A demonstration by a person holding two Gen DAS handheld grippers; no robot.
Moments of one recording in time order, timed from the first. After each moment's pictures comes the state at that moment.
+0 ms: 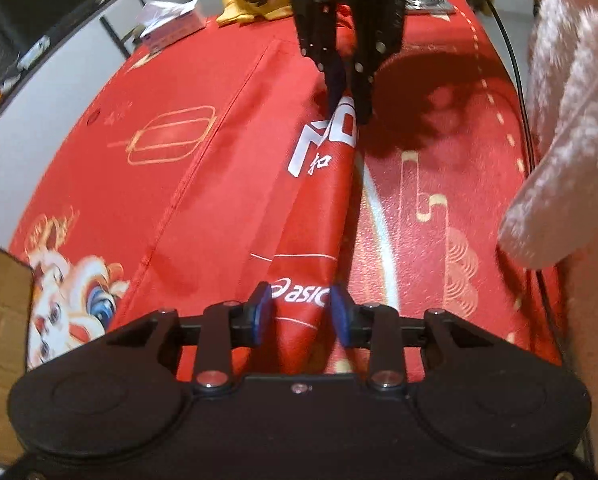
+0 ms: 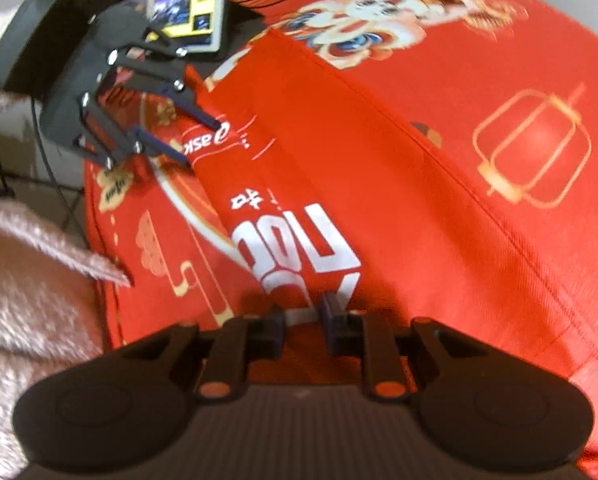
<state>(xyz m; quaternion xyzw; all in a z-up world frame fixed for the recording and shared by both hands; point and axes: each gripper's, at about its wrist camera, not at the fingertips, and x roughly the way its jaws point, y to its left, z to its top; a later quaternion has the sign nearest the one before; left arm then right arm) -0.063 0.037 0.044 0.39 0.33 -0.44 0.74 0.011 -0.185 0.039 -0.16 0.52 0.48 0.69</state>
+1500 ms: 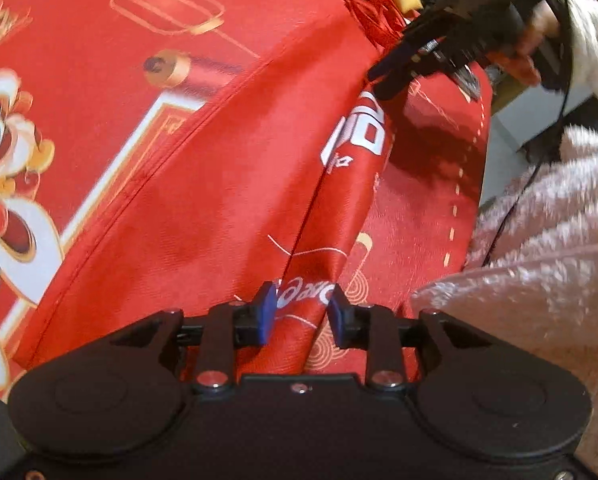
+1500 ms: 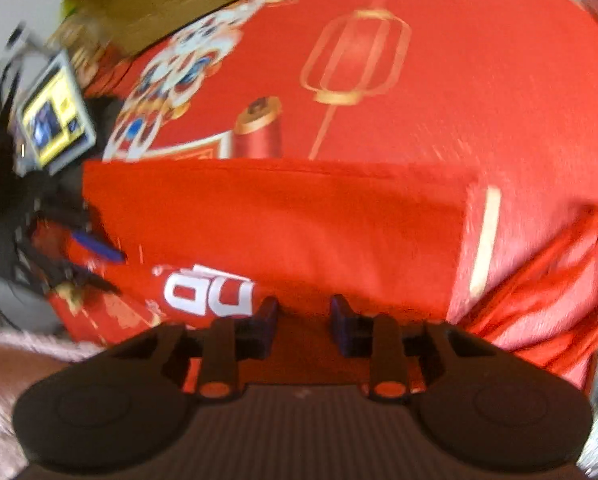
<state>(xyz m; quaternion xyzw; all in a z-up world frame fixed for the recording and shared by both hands) -0.022 0.042 0.029 0.09 0.57 -0.44 0.69 0.011 -0.243 0.042 -0.02 0.58 0.29 0.77</state>
